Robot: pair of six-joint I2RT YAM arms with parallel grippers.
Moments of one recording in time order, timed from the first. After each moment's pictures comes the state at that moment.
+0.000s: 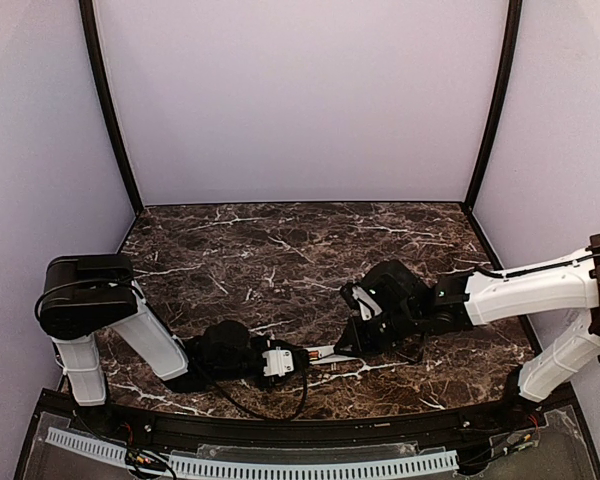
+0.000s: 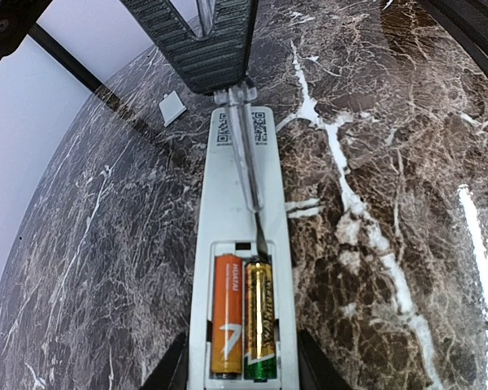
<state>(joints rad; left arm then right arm) -1.13 1.90 0.49 0.98 0.02 0.61 1.07 1.45 0.81 -0.26 -0.19 0.80</state>
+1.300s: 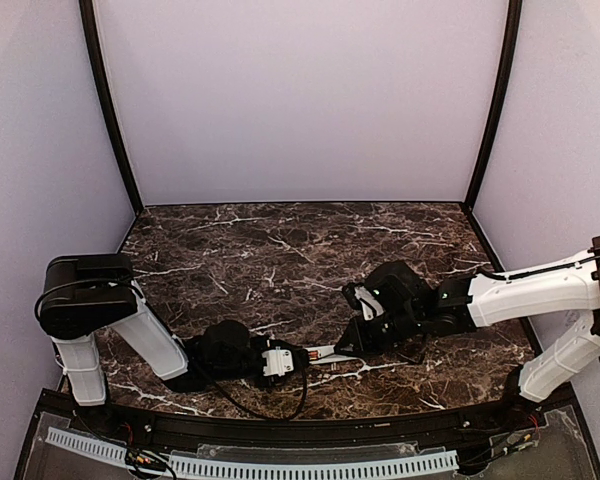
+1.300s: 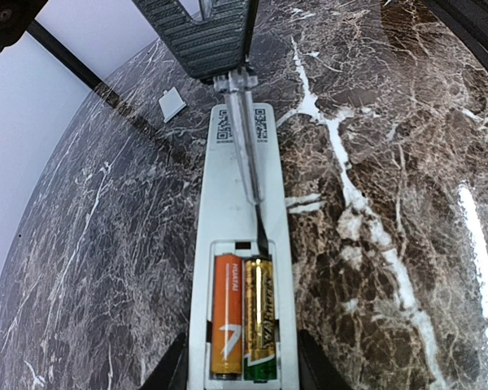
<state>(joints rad) -1.13 1.90 0.49 0.98 0.02 0.61 1.06 1.43 0.78 -0.22 -0.21 0.82</state>
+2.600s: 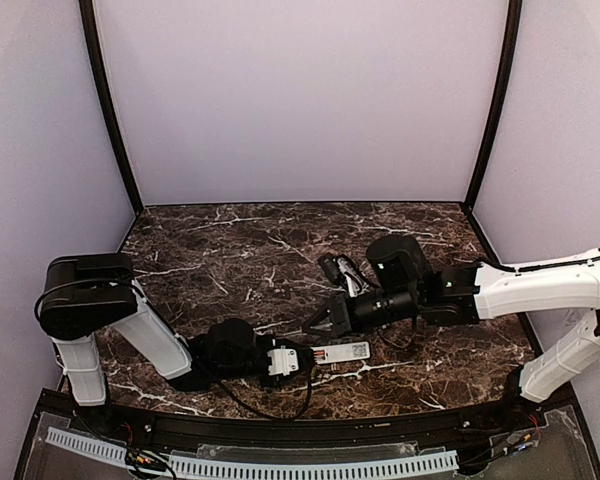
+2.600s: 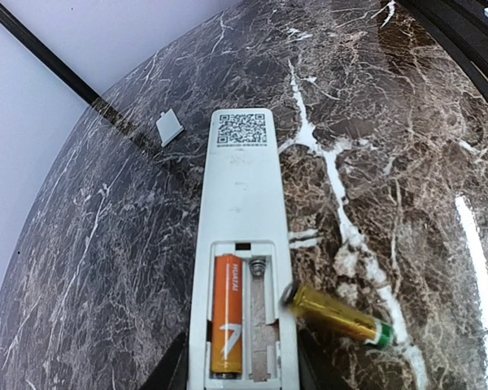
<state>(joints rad) -1.13 1.90 0.52 0.96 0.04 0.61 1.08 1.40 0.88 -0.04 -0.36 0.82</state>
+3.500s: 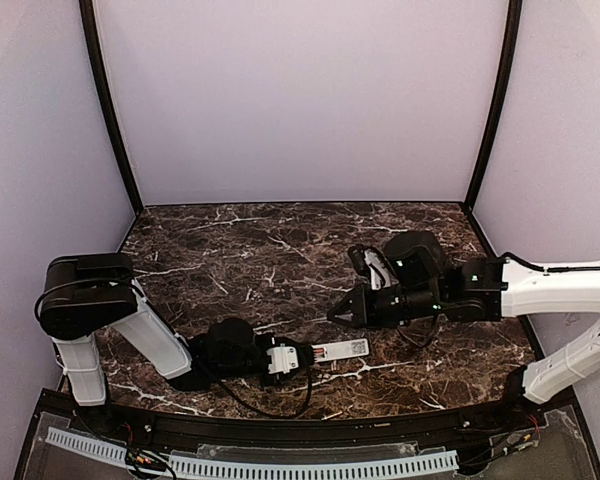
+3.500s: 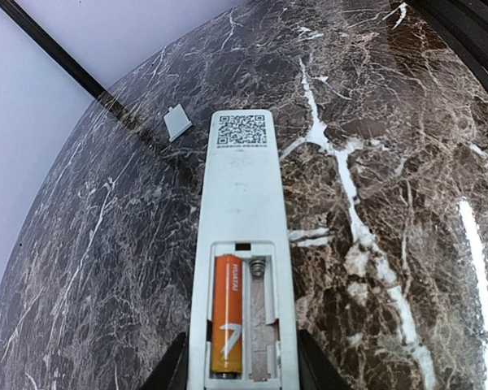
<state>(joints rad) -1.13 1.90 0.52 0.97 0.03 0.59 1.08 1.28 0.88 -0.23 -0.13 0.86</state>
